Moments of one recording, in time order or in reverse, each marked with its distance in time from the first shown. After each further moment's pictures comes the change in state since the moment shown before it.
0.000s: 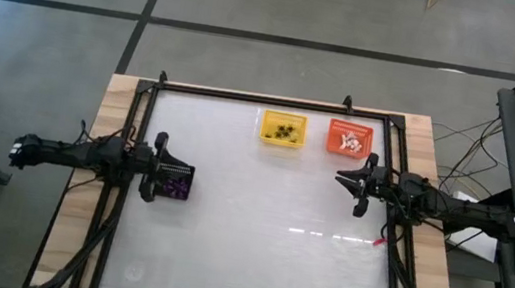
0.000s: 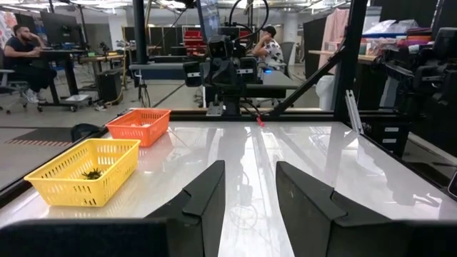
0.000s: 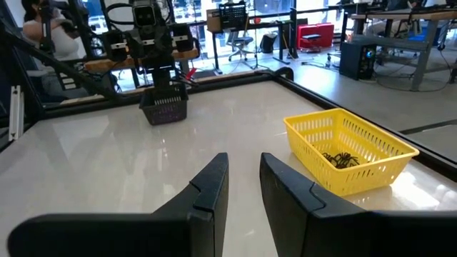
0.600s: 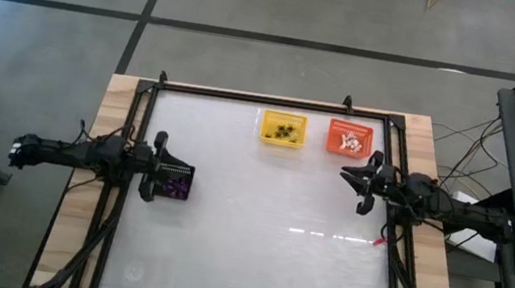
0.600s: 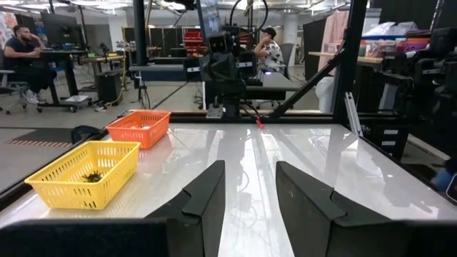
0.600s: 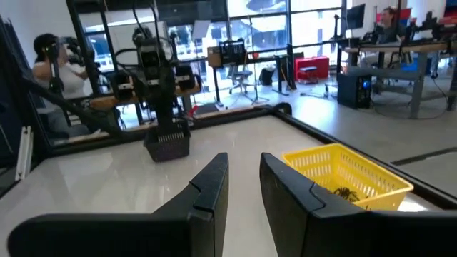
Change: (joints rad) left arm 0.000 0.007 0.017 -0.002 0.000 0.000; right arm 0.000 -0.115 -0.003 0.040 0.008 0.000
